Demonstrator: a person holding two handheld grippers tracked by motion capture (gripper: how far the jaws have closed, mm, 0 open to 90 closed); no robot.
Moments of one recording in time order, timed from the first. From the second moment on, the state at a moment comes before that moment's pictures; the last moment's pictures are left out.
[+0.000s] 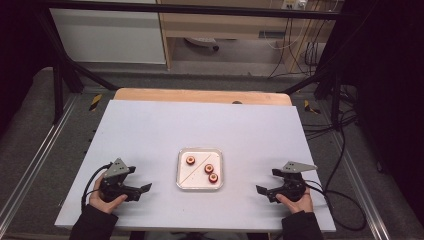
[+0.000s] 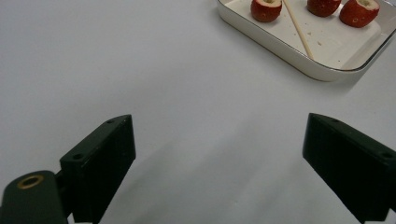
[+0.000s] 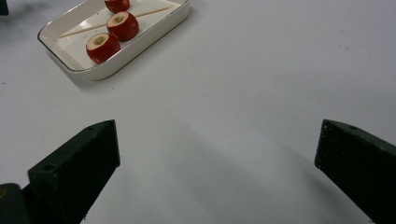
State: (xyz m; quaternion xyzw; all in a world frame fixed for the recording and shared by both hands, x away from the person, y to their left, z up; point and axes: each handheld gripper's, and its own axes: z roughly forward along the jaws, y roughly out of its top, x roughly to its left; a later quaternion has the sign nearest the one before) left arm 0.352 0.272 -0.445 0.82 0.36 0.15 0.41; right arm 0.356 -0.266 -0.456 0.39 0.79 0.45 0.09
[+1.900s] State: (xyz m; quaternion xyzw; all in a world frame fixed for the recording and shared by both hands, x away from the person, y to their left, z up) left arm 0.380 0.136 -0.429 0.87 0.33 0.13 0.35; right arm 0.357 -0.266 -0.457 0.39 0.80 0.45 0.09
